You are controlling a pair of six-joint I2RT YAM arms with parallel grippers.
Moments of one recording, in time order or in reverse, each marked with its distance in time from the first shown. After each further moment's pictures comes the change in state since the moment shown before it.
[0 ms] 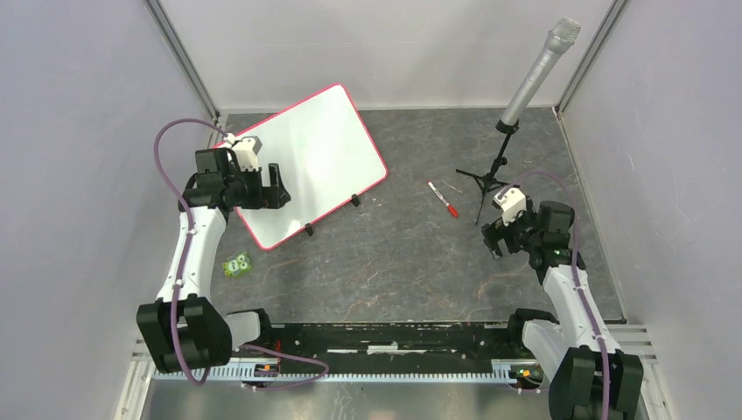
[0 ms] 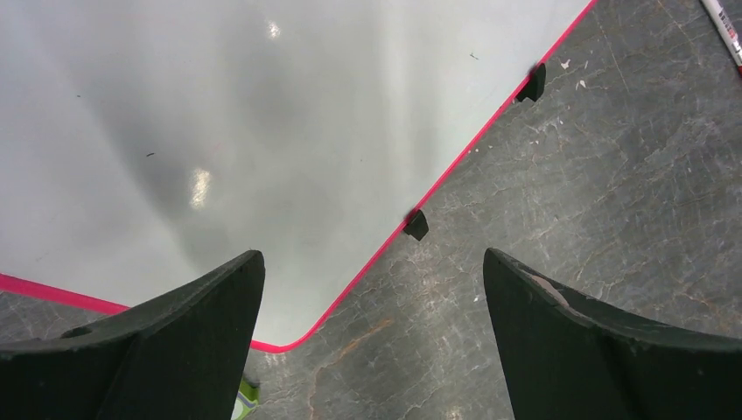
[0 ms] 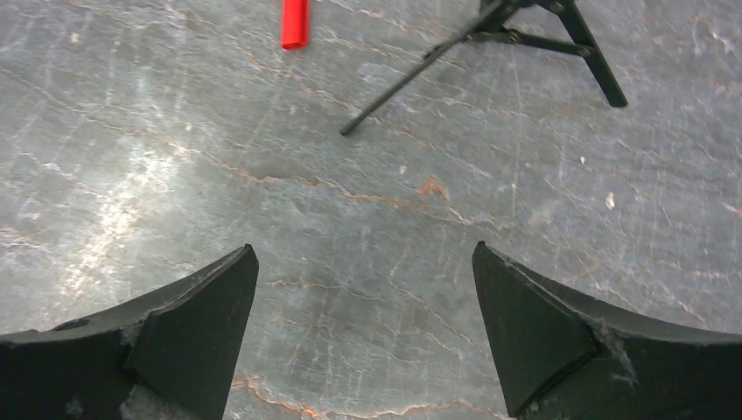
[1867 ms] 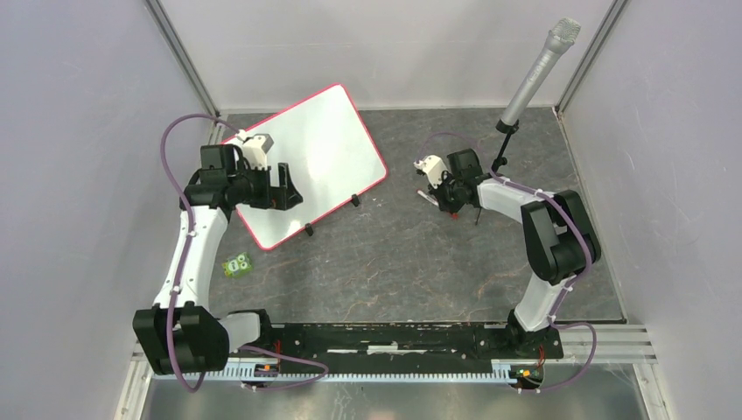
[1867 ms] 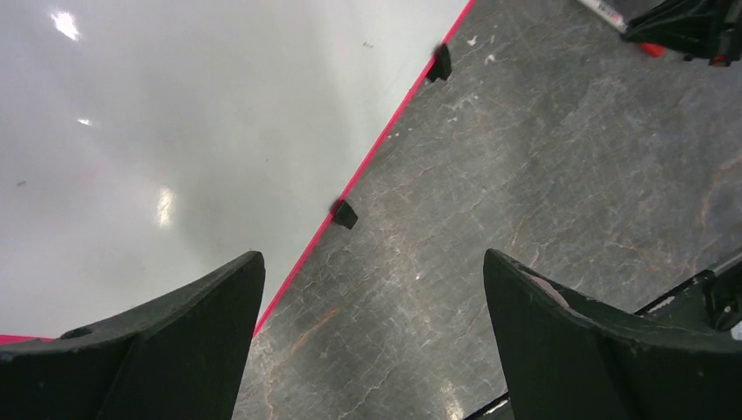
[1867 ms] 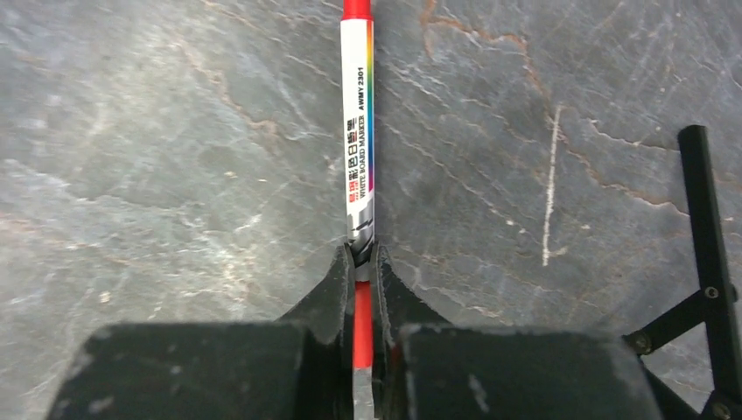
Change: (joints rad) left arm -0.067 -0.017 0.040 -0.082 0.097 0.002; right arm 0.479 0.902 0.604 0.022 0.280 0.092
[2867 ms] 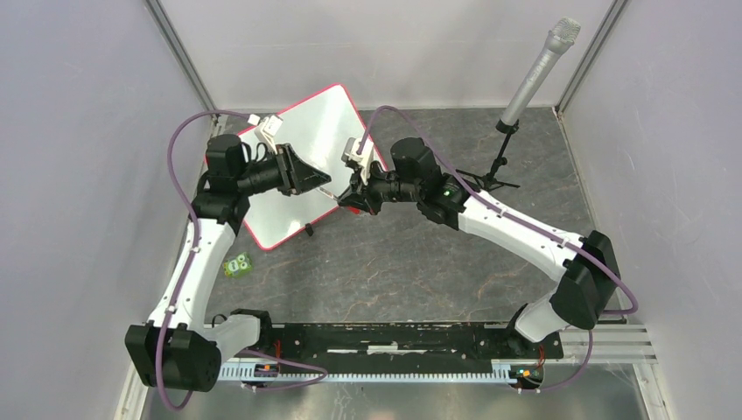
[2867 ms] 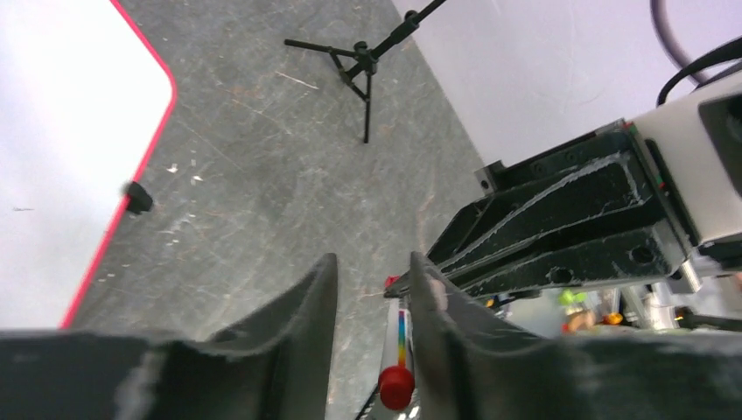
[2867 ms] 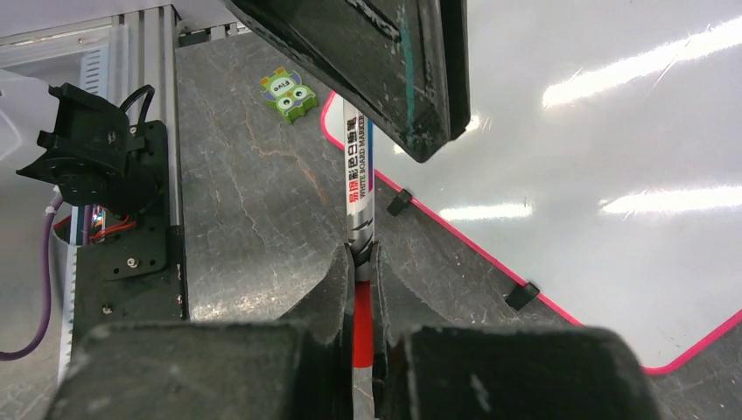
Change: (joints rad) left arm -0.149 -0.088 -0.014 0.404 0.385 -0.514; right arm 0.511 -0.262 0.269 0.126 -0.299 0.363
